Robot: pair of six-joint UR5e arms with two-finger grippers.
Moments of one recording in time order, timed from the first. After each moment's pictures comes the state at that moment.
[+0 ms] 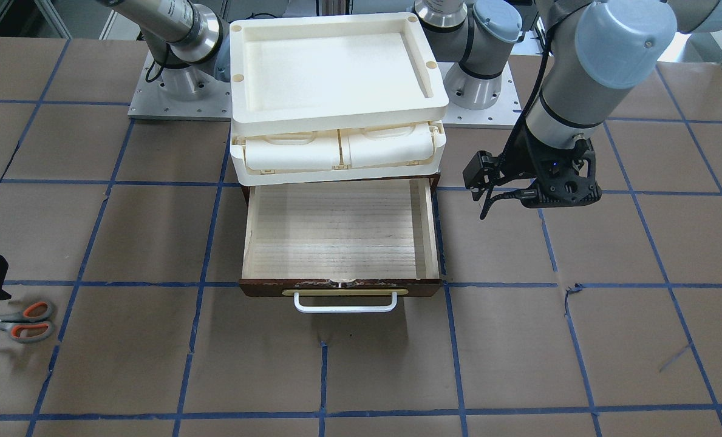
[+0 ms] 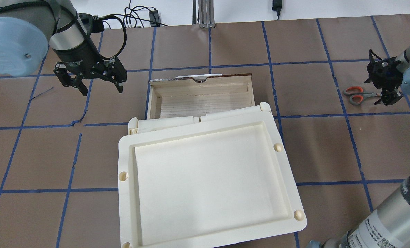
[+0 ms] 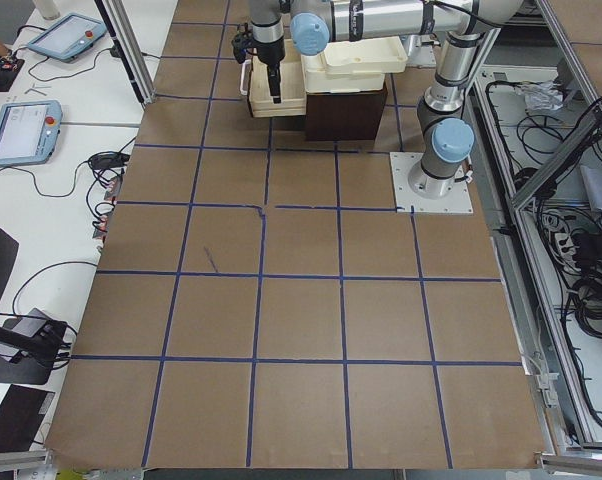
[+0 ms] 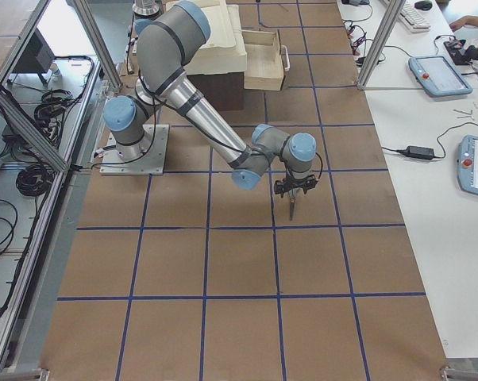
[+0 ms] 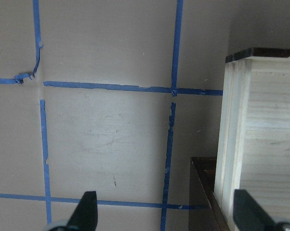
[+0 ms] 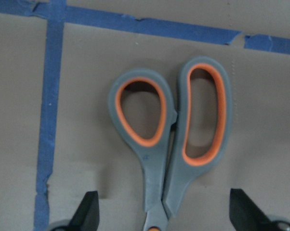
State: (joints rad) left arm -1.53 -1.68 -1.58 -1.55 1.59 -0.02; right arm 1.01 -0.98 1.65 -2.30 -1.51 -2.27
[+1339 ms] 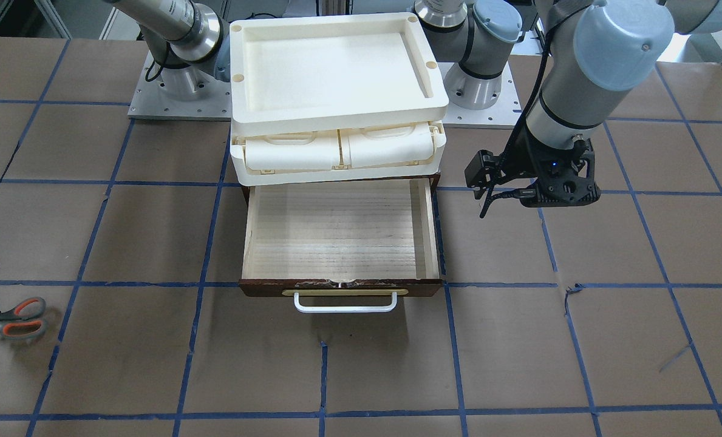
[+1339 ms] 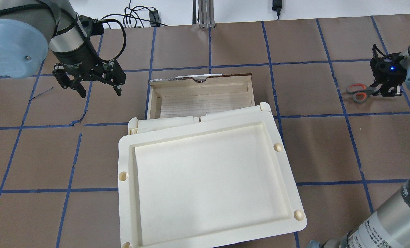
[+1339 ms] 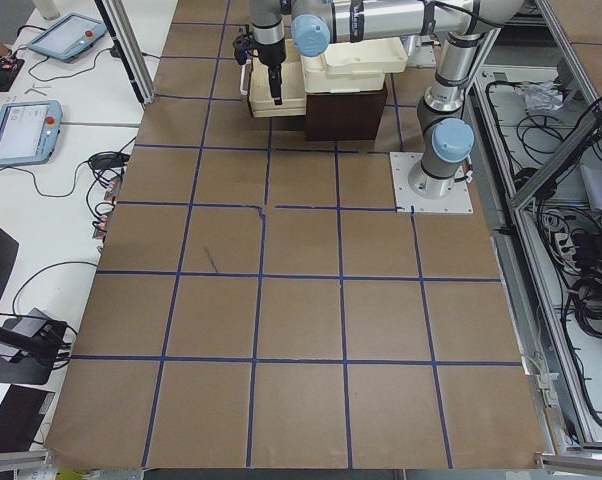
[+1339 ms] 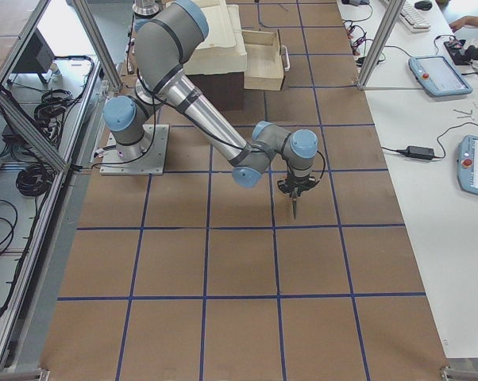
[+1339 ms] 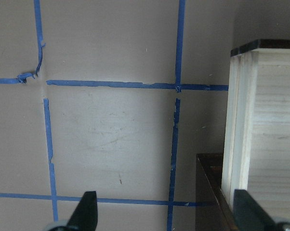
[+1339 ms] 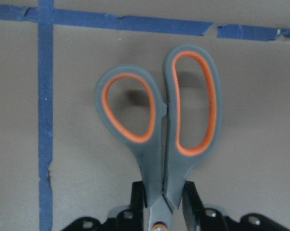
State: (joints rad) left arm -1.53 -1.67 -1.59 -1.55 1.61 0.00; right arm 1.02 -1.02 1.64 -2.28 -1.52 -2.20
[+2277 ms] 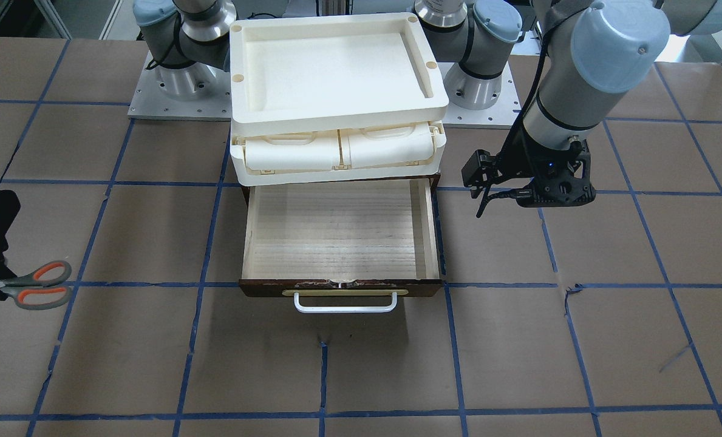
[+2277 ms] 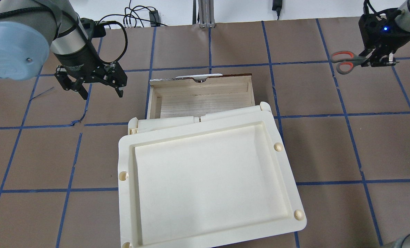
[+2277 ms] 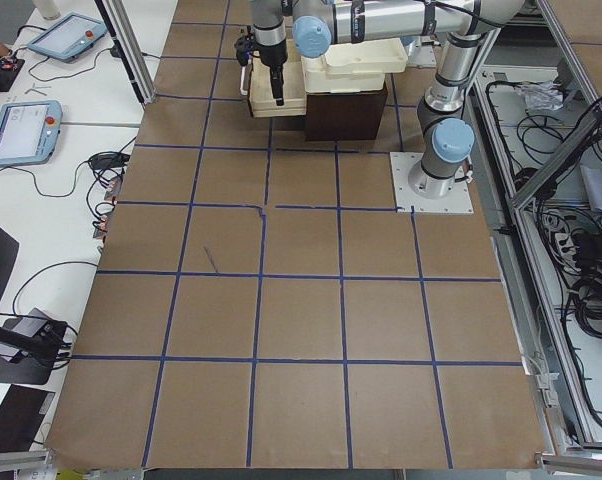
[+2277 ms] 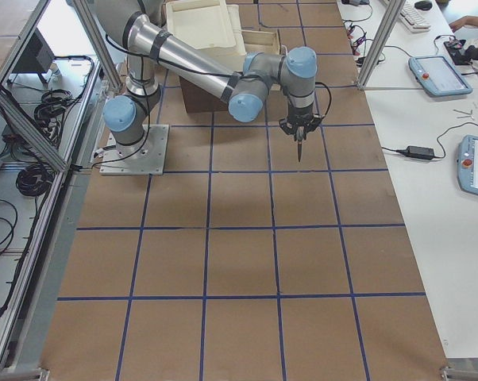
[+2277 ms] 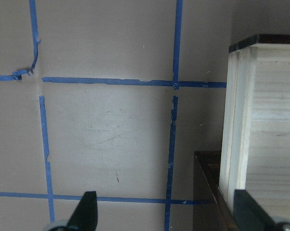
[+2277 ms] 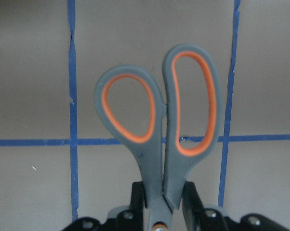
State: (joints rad) left arm -1.53 -1.67 -1.60 -1.55 1.60 0.00; right arm 1.21 -1.32 1.61 -2.02 -1.49 -1.95
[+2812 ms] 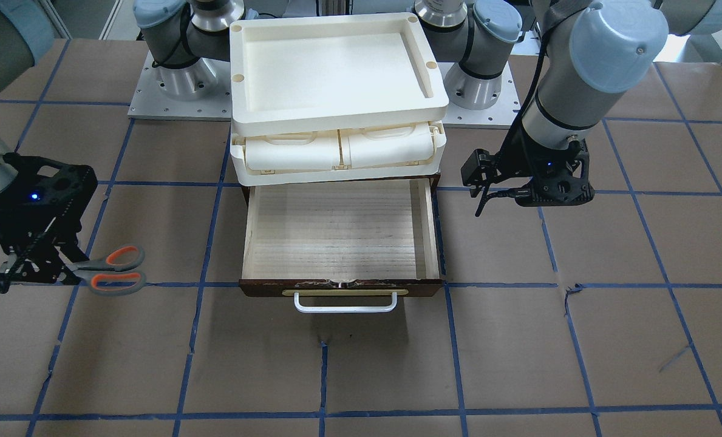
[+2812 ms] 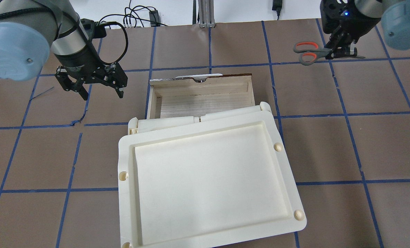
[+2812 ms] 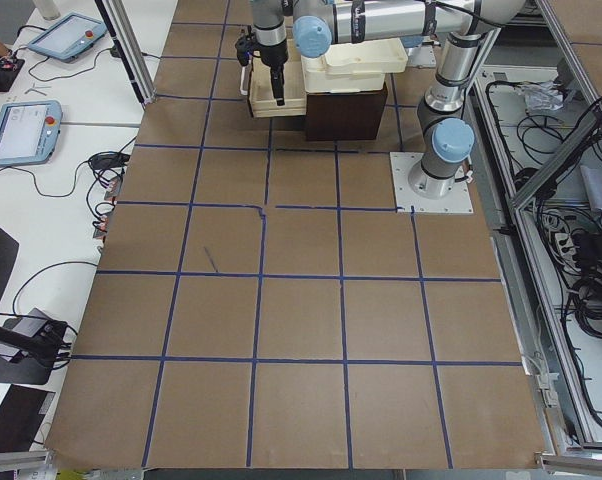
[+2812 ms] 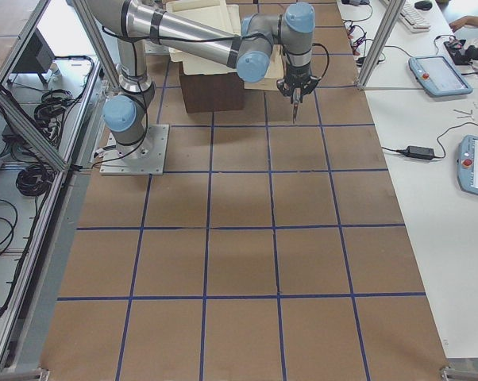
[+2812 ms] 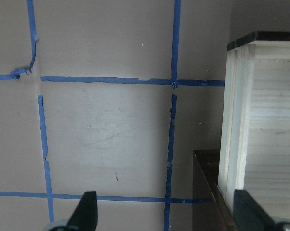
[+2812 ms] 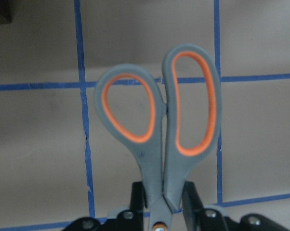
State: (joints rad) left arm -1.53 -1.67 -1.60 -1.56 1.60 0.00; right arm 1.40 -1.37 1.55 -1.90 -1.48 -1.70
